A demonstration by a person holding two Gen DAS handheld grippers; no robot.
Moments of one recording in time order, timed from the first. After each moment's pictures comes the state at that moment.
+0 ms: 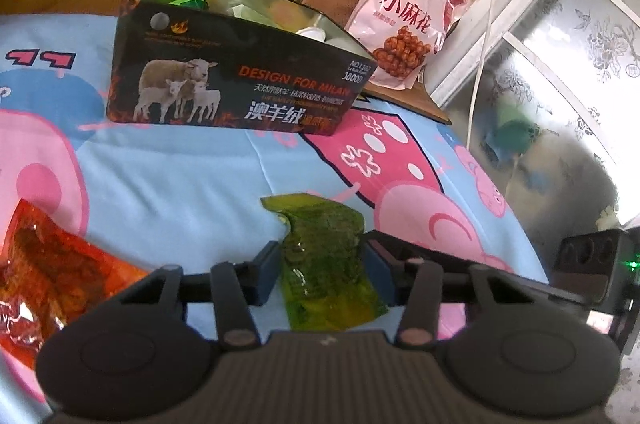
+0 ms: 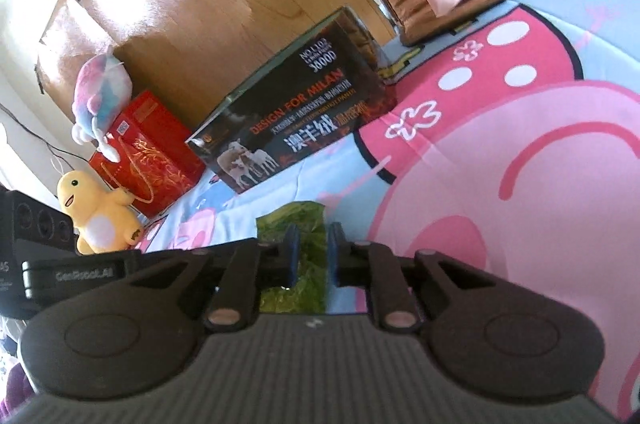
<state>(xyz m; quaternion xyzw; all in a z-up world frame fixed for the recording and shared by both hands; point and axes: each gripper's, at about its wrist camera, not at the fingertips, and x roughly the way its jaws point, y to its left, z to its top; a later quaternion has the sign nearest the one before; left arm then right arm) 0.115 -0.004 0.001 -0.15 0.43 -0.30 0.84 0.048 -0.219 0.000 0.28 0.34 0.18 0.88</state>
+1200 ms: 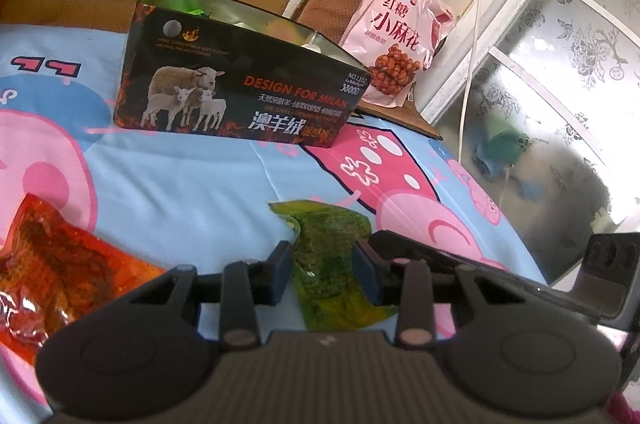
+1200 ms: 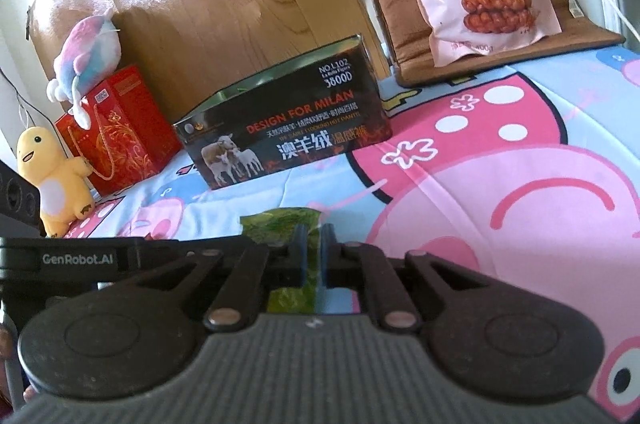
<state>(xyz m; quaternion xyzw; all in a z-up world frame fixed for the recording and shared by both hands) 0.102 0.007 -0.006 -0.16 0.39 -0.31 0.85 0.033 -0.190 0.009 0.16 0.31 0.12 0.93</state>
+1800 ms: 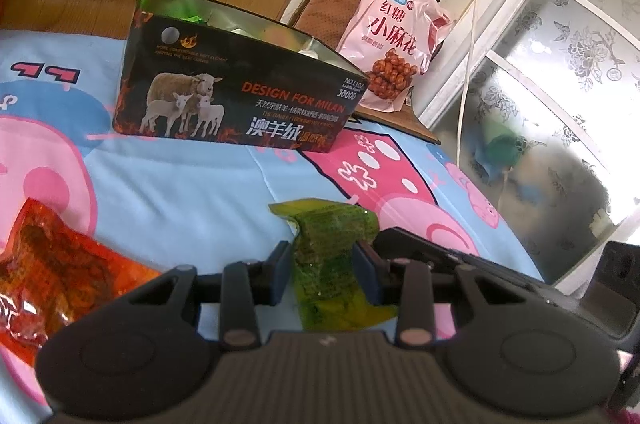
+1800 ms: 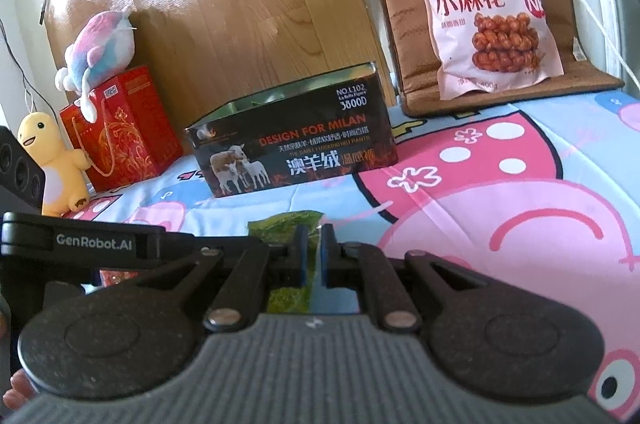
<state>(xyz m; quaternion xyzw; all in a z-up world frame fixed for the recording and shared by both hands) 0.101 0.006 -0.006 -0.16 0.38 -0.32 0.86 0.022 -0.177 0.016 0.12 0.27 0.11 0.95</state>
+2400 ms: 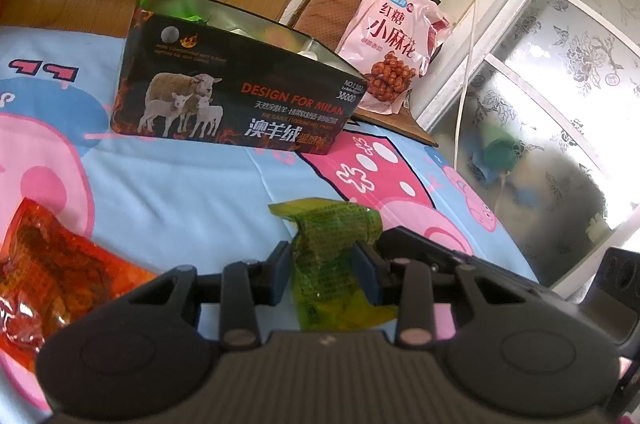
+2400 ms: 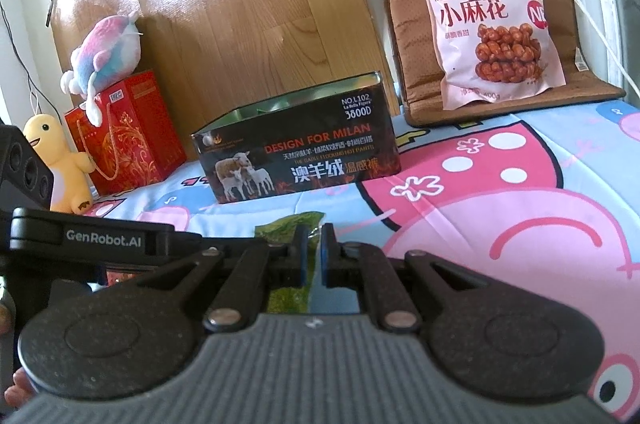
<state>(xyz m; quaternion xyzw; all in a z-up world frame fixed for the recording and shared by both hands) 0.104 0.008 -0.007 -0.16 0.38 -0.32 0.85 0.018 -0.176 0.017 0.11 0.25 0.12 0.95</state>
